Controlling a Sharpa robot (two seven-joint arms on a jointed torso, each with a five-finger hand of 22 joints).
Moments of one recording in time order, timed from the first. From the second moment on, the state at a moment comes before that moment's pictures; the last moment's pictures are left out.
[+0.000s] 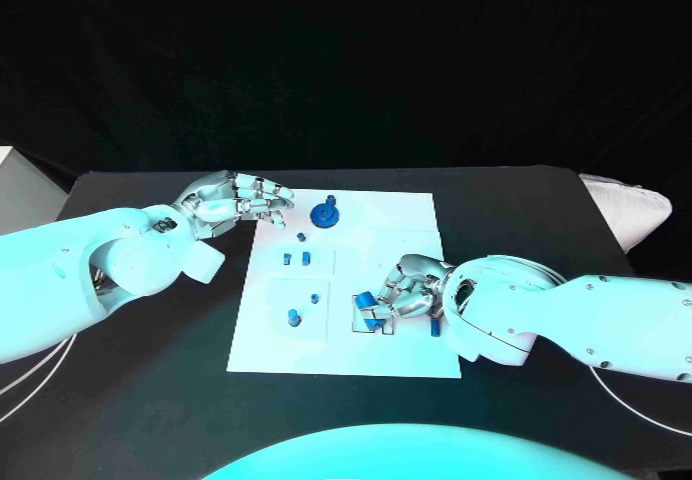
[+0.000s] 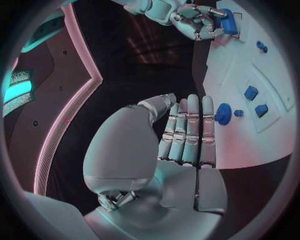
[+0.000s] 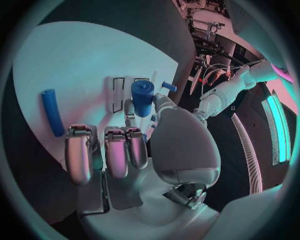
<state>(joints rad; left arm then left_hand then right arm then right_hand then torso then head) 1.21 -0.93 -0.05 1.49 -0.20 0.01 0.23 1.40 -0.17 0.54 0.00 0.22 0.94 0.18 0.24 0.29 1.05 0.13 0.31 0.07 0.92 0.07 0.82 0.32 0.17 0.74 0.18 0.83 0.46 1.21 -0.87 -0.23 1.87 -0.99 -0.35 -0.55 1.20 -0.12 0.09 0.29 0.37 1.04 0.09 0.34 0.52 1.47 0.00 1.54 1.31 1.46 -0.06 1.57 1.31 0.03 1.47 0.05 1.47 1.31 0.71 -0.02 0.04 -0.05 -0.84</state>
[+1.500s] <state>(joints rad) 1.21 -0.93 -0.05 1.49 -0.20 0.01 0.22 1.40 -0.17 0.54 0.01 0.22 0.94 0.18 0.24 0.29 1.05 0.13 0.31 0.07 0.92 0.07 0.82 0.32 0.17 0.74 0.18 0.83 0.46 1.20 -0.92 -0.23 1.89 -1.05 -0.35 -0.55 1.10 -0.06 -0.10 0.29 0.16 1.04 0.07 0.43 0.55 1.47 0.00 1.52 1.31 1.47 -0.06 1.57 1.31 0.03 1.47 0.05 1.45 1.31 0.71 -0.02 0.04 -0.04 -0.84</state>
